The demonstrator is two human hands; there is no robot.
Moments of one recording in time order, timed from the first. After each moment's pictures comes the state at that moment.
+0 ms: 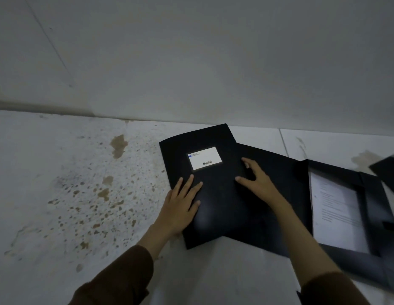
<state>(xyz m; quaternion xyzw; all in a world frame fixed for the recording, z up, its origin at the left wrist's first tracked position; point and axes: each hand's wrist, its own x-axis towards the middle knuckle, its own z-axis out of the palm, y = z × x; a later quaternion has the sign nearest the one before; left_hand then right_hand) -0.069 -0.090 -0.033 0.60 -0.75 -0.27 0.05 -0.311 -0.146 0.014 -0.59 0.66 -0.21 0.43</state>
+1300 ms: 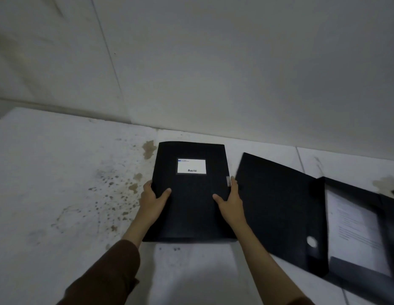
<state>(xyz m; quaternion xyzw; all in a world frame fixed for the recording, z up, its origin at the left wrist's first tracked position) 0.021 -0.058 -0.003 0.73 -0.36 -0.43 0.38 -0.188 -0.086 0.005 -0.53 0.66 -0.29 0.44</state>
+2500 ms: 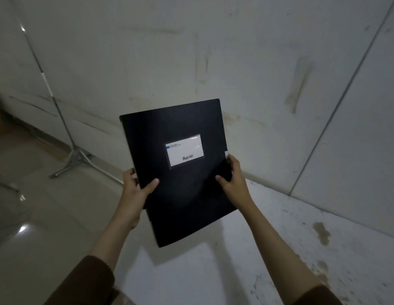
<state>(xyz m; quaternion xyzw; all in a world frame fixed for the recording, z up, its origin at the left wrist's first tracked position) 0.546 0.098 0.159 0.63 -0.24 -0.27 0.69 0.371 -0.069 0.151 -0.74 0.34 -0.36 0.45</state>
